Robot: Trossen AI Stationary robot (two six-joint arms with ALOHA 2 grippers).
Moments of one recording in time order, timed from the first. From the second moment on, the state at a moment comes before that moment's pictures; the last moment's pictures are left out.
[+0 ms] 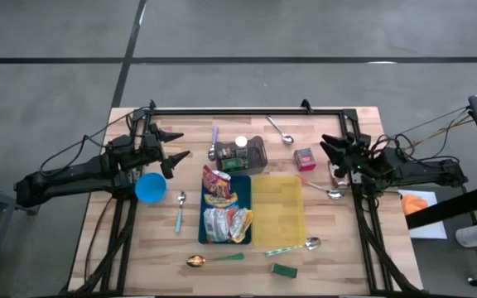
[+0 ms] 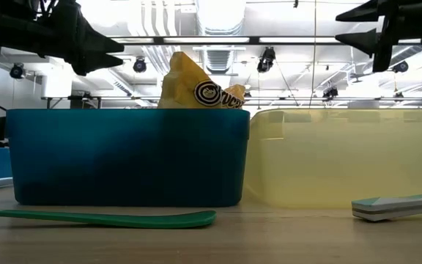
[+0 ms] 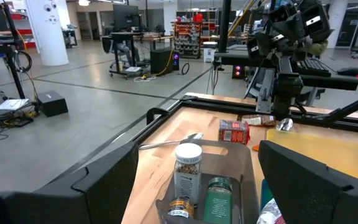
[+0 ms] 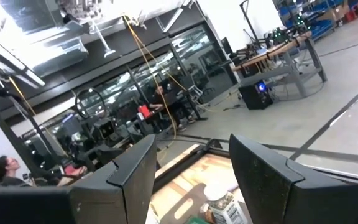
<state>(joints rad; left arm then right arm) 0.33 0.45 0.29 0.10 -0.05 0.02 0.06 0.21 0.22 0.22 0.55 0.42</state>
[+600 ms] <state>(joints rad) 0.33 0.45 0.29 0.09 -0.05 0.02 0.06 0.42 0.40 0.00 0.73 0.52</state>
